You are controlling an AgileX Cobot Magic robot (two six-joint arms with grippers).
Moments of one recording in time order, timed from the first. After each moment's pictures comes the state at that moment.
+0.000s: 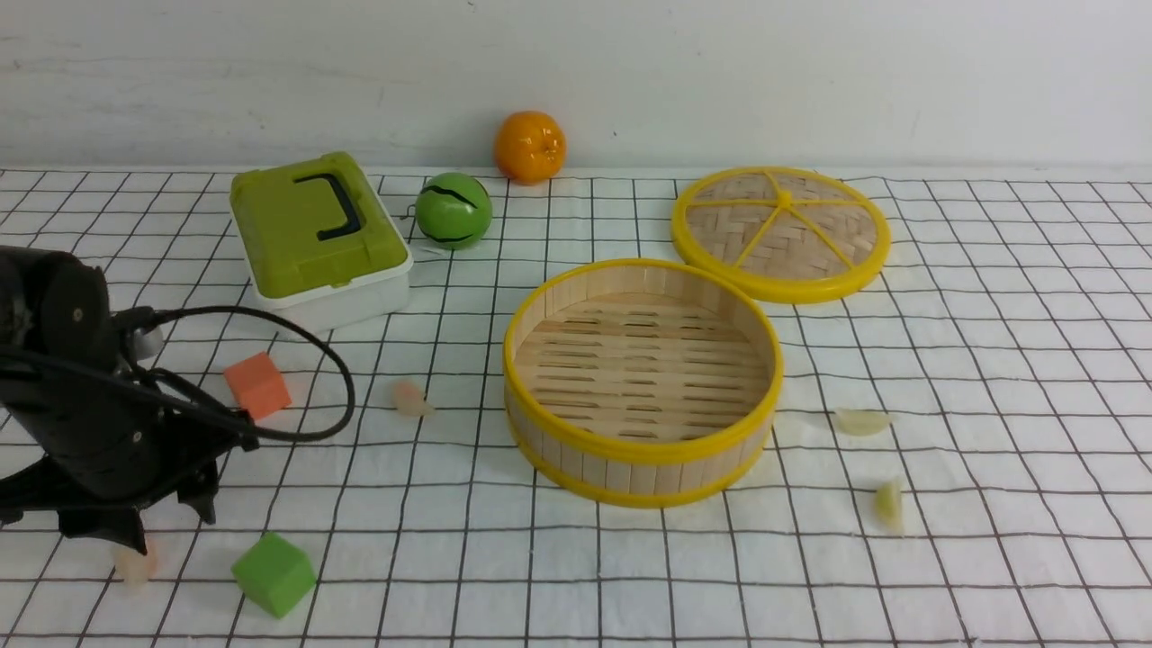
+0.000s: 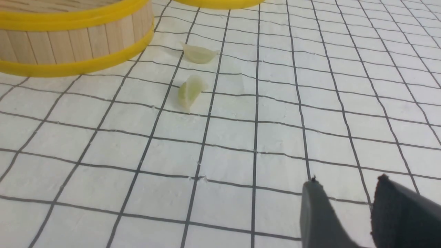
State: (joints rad) right arm 0.02 -0.01 0.02 0.06 0.38 -0.11; left arm -0.03 1.72 -1.02 0.09 0.69 -0.49
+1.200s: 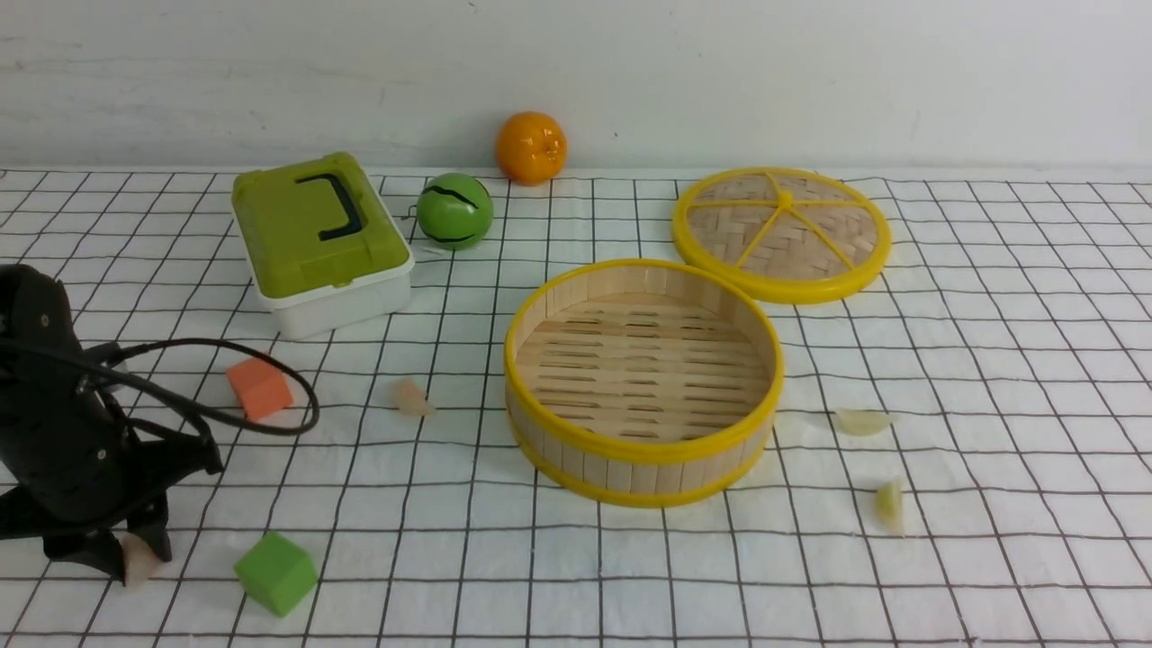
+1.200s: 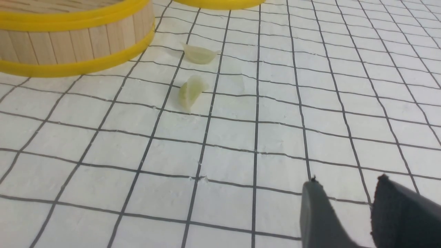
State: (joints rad) right arm 0.02 -0.01 0.02 0.06 0.38 -0.11; left arm 0.08 1.79 -1.04 0.00 0.74 -0.38
